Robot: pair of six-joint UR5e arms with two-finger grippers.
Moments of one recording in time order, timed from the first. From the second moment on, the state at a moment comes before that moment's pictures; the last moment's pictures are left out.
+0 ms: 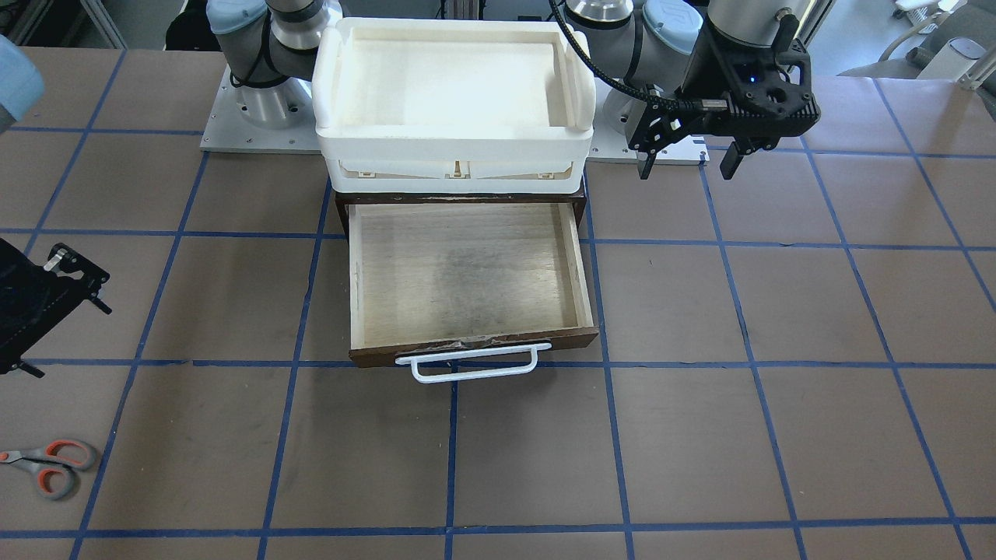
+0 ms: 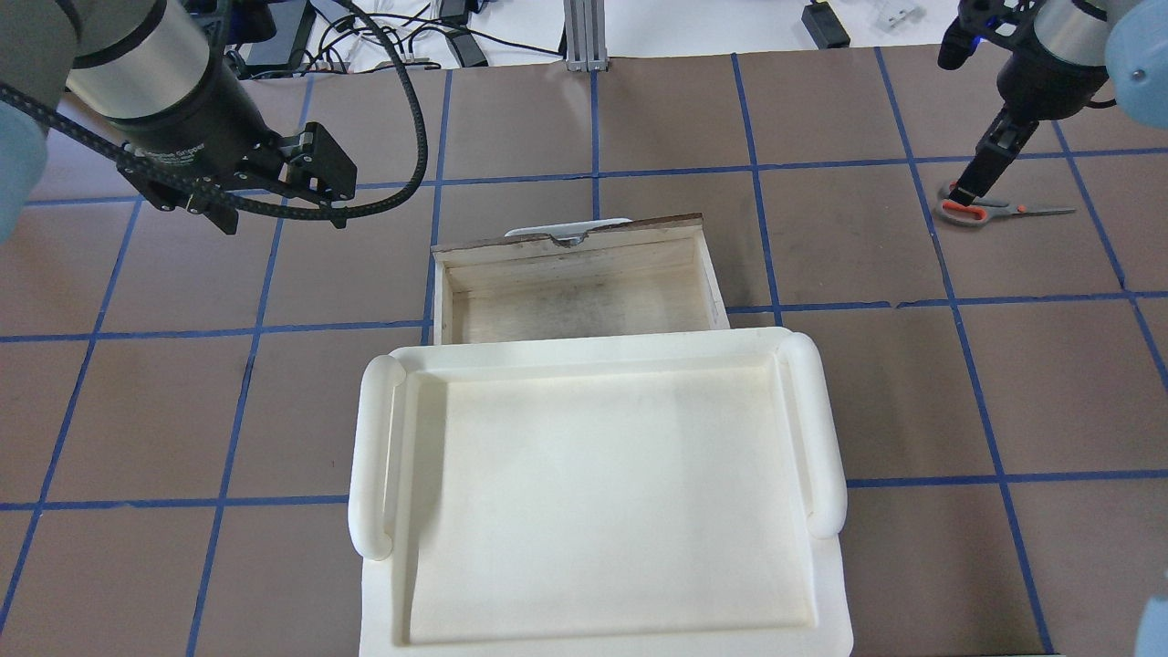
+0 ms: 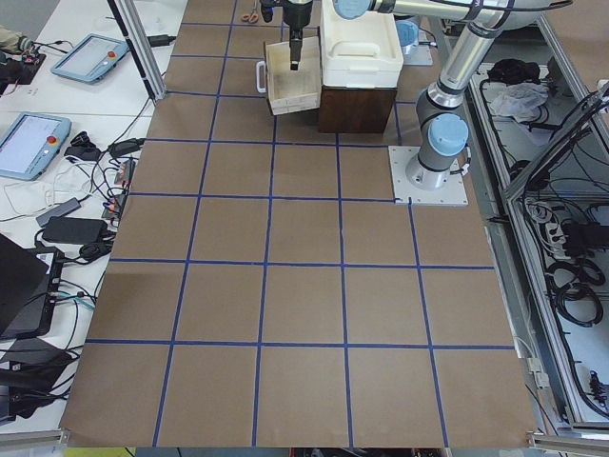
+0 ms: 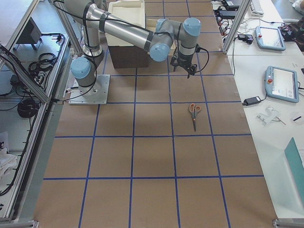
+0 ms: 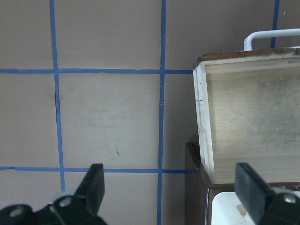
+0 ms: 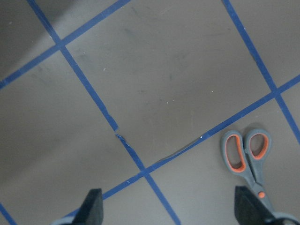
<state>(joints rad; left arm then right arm) -1.57 -1.49 -1.58 -1.57 1.59 -0.02 1.24 -1.28 1.56 -1.87 -1.57 -1.39</state>
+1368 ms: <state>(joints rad) -1.57 -1.49 -1.58 -1.57 1.59 -0.02 1.06 -0.97 1.51 -2.15 -1.55 -2.09</state>
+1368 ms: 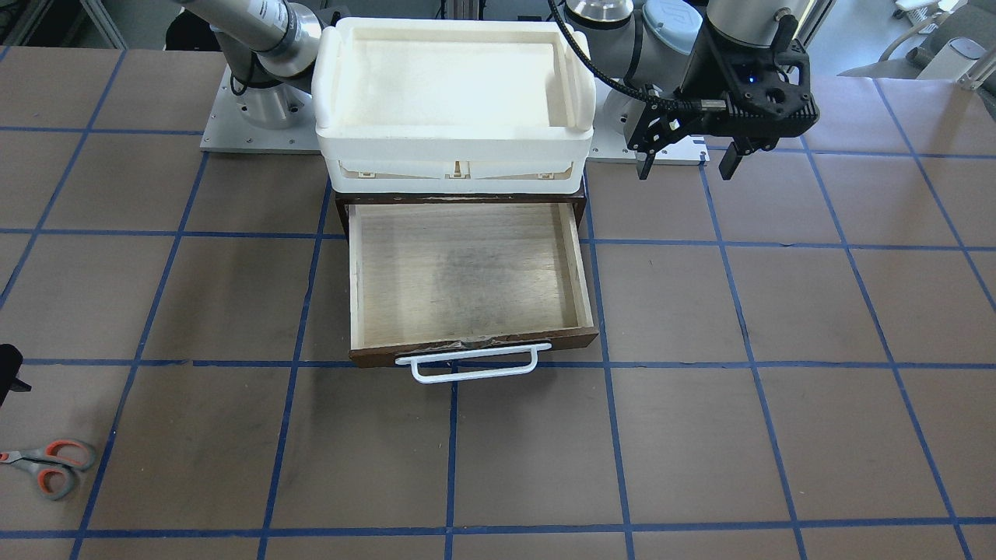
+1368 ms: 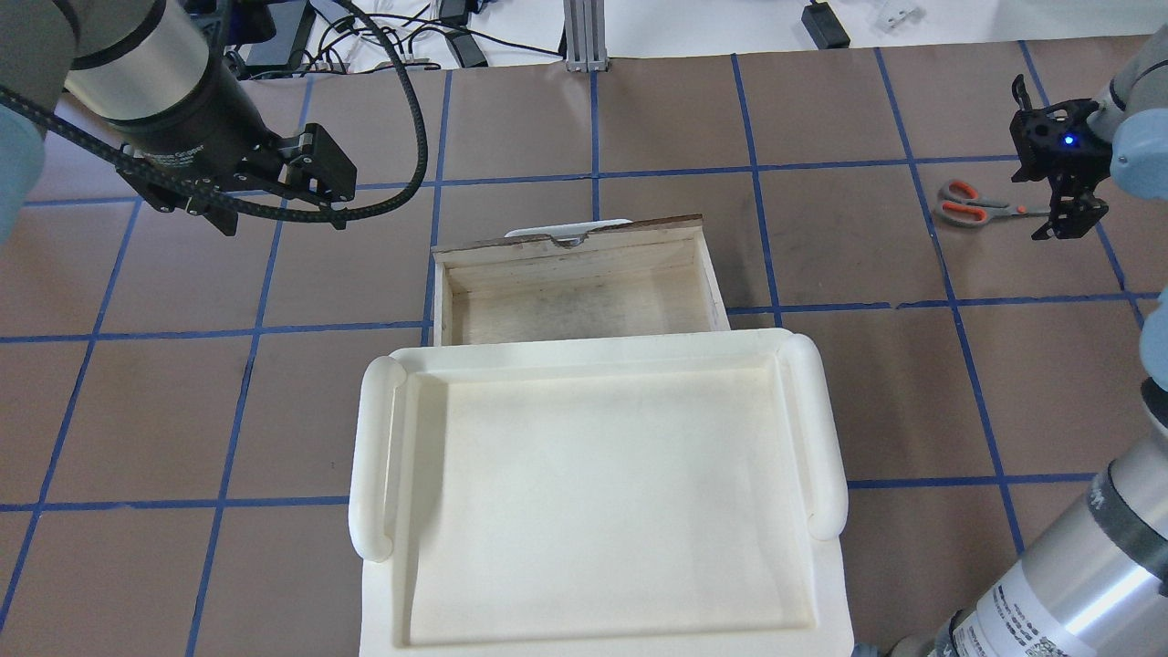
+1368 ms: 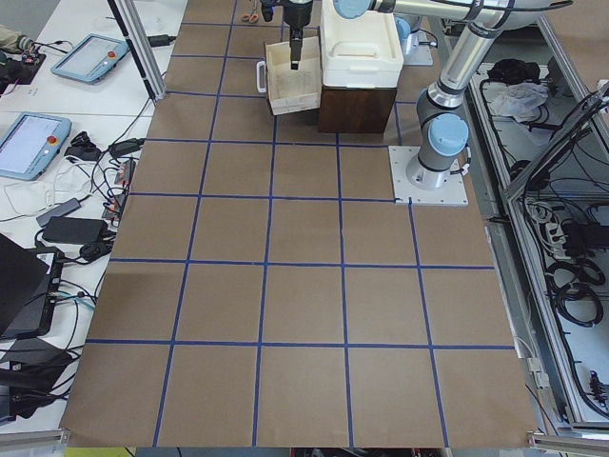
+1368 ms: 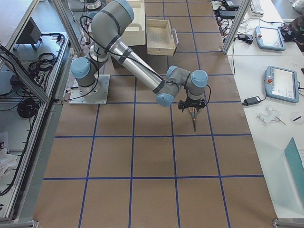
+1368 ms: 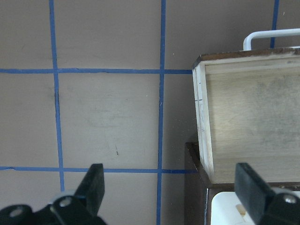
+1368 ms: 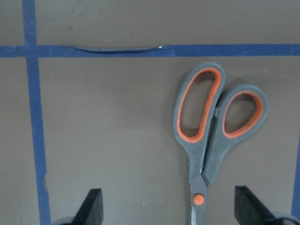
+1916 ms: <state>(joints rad) -1.57 -1.49 -1.58 -1.57 1.59 -0.02 1.06 -0.90 1.47 -2.21 -1.55 -2.13</state>
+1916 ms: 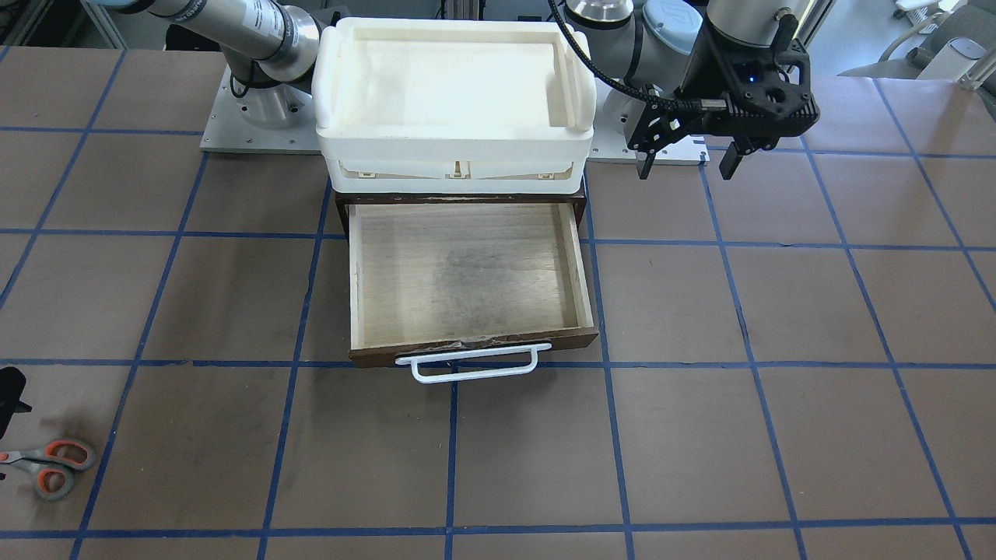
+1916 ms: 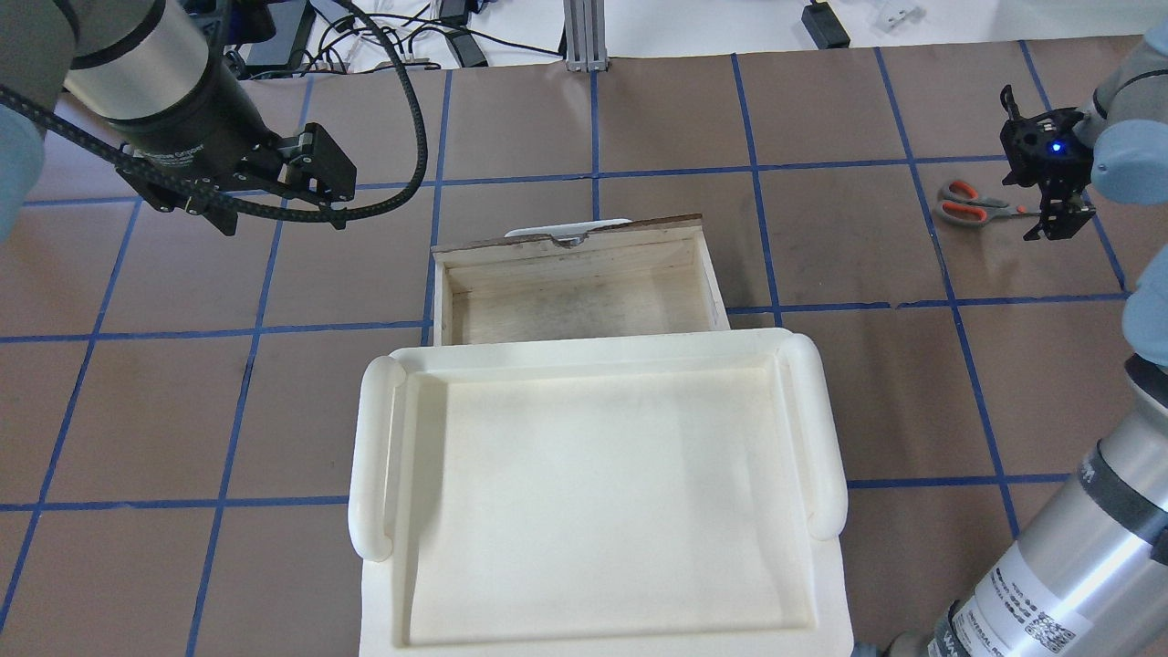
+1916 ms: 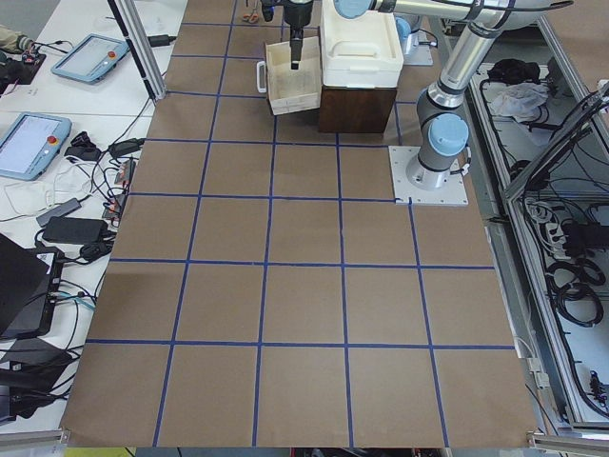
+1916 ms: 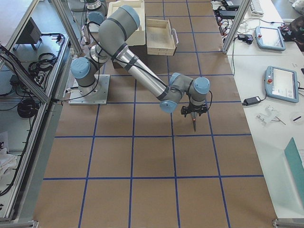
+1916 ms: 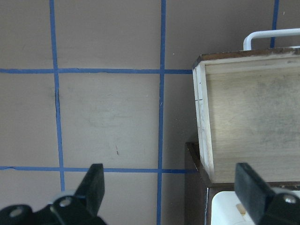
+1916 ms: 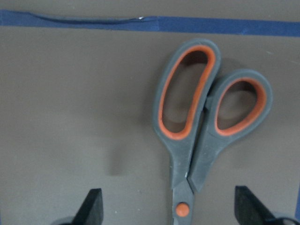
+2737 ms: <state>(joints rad) -1.57 -1.49 -1.58 -1.57 1.59 -0.02 1.06 -0.87 1.47 -2.22 -1.55 -2.13</state>
